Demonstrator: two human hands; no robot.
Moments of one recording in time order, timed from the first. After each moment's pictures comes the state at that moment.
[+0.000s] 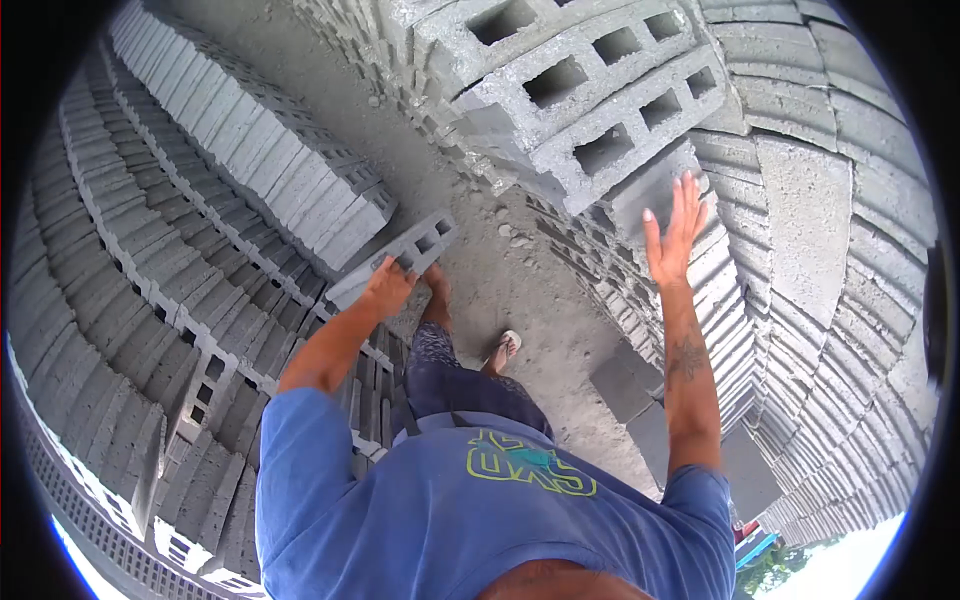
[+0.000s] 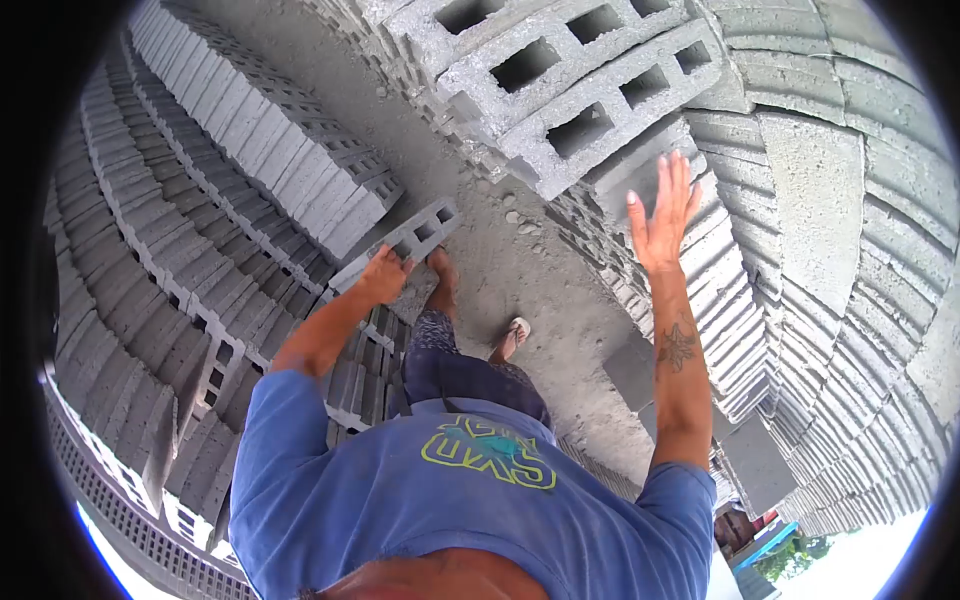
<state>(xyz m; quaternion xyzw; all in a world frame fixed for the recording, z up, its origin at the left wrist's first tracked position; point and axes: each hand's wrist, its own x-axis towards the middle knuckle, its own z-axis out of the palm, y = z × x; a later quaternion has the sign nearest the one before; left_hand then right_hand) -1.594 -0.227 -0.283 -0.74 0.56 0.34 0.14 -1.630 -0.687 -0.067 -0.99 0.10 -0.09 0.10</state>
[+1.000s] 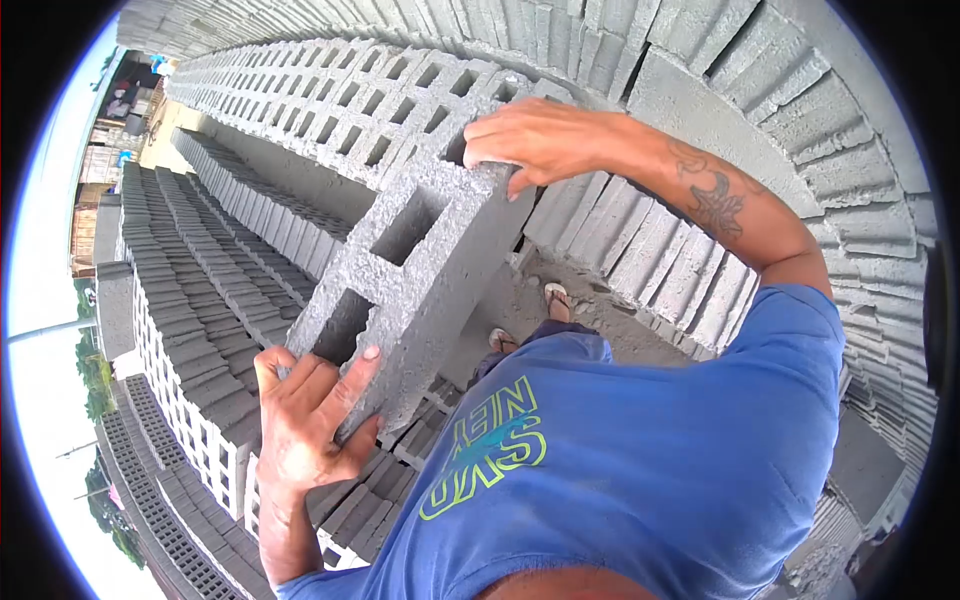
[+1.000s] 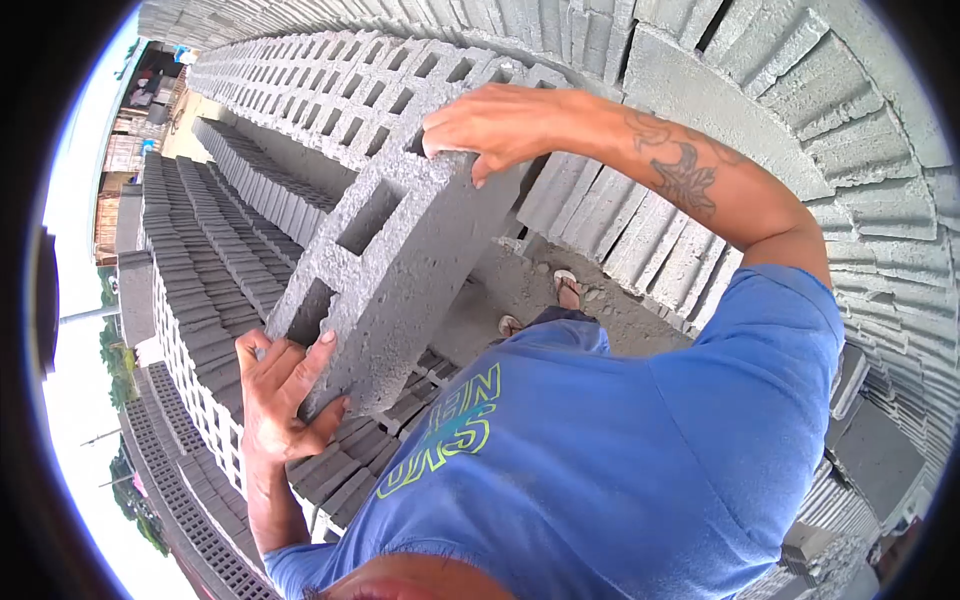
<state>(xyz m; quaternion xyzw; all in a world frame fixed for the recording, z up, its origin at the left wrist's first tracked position) -1.628 -0.372 0.340 -0.84 0.54 0.04 -0.05 -1.554 -0.724 0.205 -0.89 -0.39 -0.06 0.24</state>
